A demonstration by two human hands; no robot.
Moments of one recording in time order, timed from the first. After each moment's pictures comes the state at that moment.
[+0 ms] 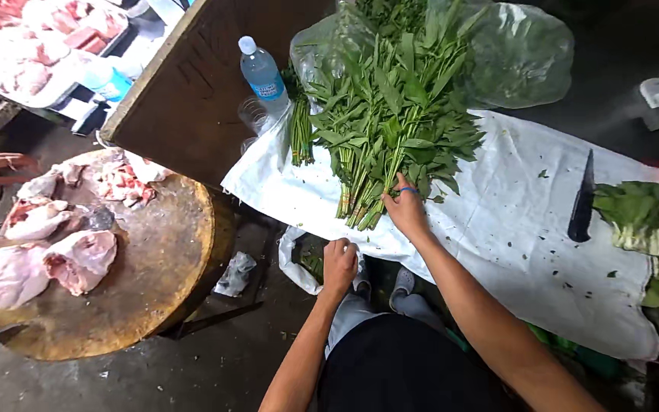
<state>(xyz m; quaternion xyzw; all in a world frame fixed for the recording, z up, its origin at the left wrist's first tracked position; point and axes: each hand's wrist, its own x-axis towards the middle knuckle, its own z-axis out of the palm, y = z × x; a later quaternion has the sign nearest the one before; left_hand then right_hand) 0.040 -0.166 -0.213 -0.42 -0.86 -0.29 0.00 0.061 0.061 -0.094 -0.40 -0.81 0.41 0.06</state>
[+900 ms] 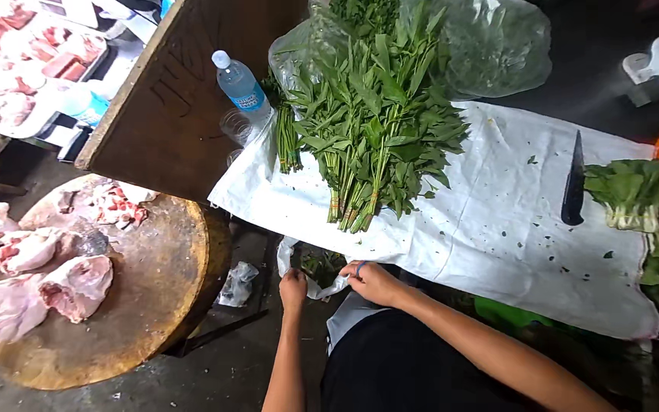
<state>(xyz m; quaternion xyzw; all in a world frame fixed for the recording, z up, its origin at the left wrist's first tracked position) -0.005 -0.259 -0.224 -0.04 -0.93 -0.22 -0.30 0.131 -0.040 -0.112 -0.09 -0.80 0.57 -0.16</state>
